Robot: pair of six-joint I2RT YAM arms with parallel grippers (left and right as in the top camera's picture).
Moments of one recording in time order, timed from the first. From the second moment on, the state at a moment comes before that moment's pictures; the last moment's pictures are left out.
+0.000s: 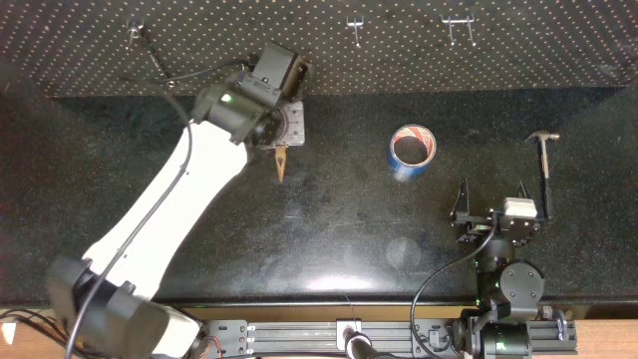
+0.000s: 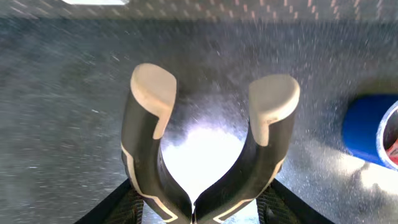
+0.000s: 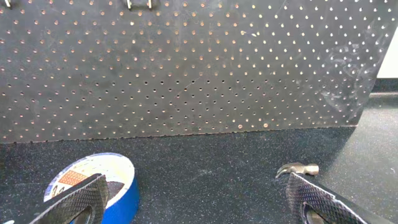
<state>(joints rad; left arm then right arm) -0.49 1.66 1.53 -1.03 -0.12 -0.52 -0.05 0.01 0.01 -0.07 0.04 -0.03</state>
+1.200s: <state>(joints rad) -0.44 1.45 1.10 0.05 -0.60 -0.24 -0.05 0.01 0.01 -0.07 0.04 -0.03</state>
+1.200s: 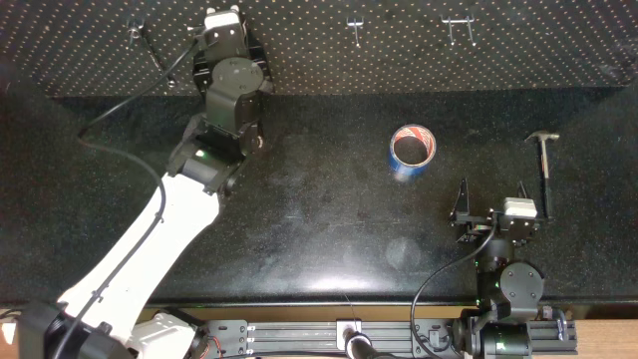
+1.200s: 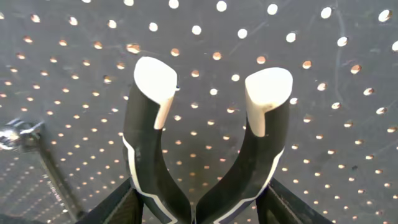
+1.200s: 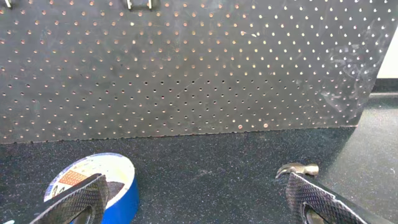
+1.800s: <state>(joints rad) -0.44 1.48 0.97 0.29 -0.59 -0.23 -0.05 0.01 0.01 -0.07 0.04 -0.03</state>
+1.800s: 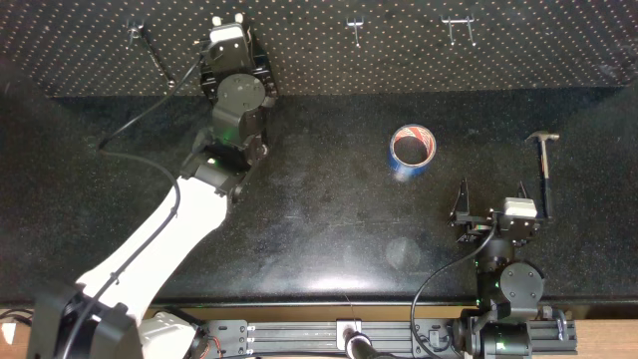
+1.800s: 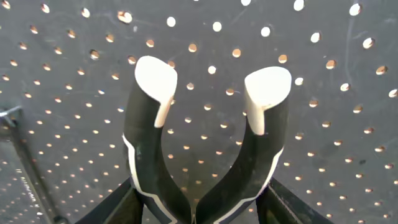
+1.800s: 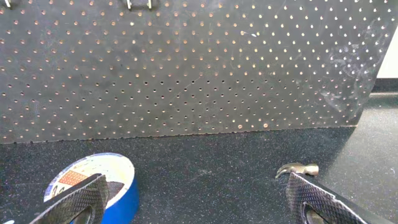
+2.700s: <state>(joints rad) -0.42 1.61 0.96 0.45 -0.57 -0.23 -0.05 0.01 0.01 -0.07 0.04 -0.03</state>
